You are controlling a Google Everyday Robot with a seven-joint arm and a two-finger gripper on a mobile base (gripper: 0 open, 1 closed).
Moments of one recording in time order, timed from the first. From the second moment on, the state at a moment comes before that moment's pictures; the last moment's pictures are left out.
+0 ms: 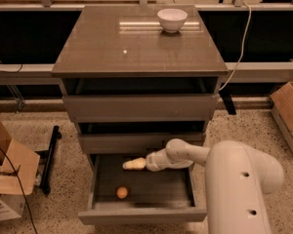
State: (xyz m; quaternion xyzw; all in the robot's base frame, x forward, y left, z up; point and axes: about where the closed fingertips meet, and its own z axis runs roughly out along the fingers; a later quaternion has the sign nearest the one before) arm 0.648 0.017 0.304 -0.10 0.92 0.37 0.13
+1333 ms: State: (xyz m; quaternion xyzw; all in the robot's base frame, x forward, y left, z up) arm 0.691 0.098 0.251 -0.07 0.90 0.43 0.11
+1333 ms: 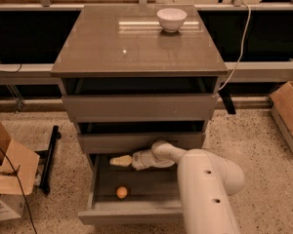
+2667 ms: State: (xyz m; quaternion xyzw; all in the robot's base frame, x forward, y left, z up) arm 0.673 0.111 0.222 -0.05 0.93 0.36 0.08
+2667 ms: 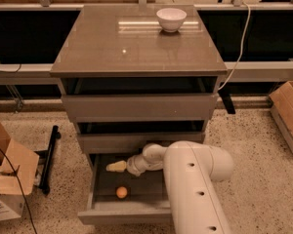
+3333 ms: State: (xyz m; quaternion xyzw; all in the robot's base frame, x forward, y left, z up) arm 0.629 0.098 0.178 0.00 0.95 0.32 0.00
